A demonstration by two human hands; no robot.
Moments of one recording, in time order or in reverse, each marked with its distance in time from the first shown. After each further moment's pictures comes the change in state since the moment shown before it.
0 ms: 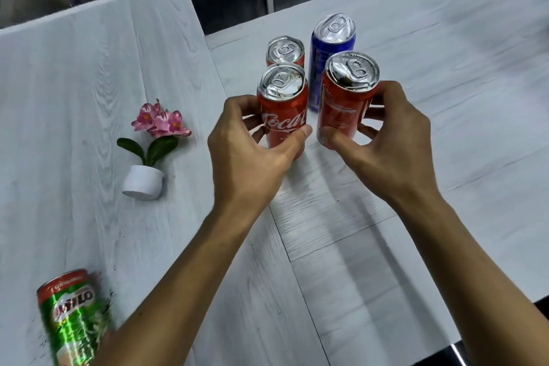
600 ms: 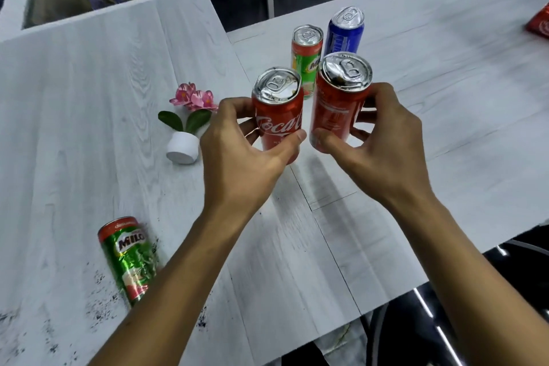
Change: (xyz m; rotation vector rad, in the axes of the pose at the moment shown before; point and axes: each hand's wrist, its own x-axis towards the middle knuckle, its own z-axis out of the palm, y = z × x) left_hand -0.061 0.006 -0.088 -0.012 -0.002 0.053; right_hand -0.083 -0.073 -0.006 -0.011 -0.008 -0.015
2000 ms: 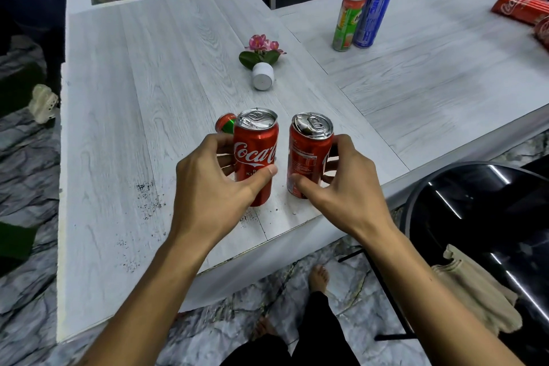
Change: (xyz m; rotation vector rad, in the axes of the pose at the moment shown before) left_hand -0.175 -0.068 -0.251 0.094 -0.125 -0.106; right_hand -0.263 -0.125 0.098 -0.100 -0.120 0.084
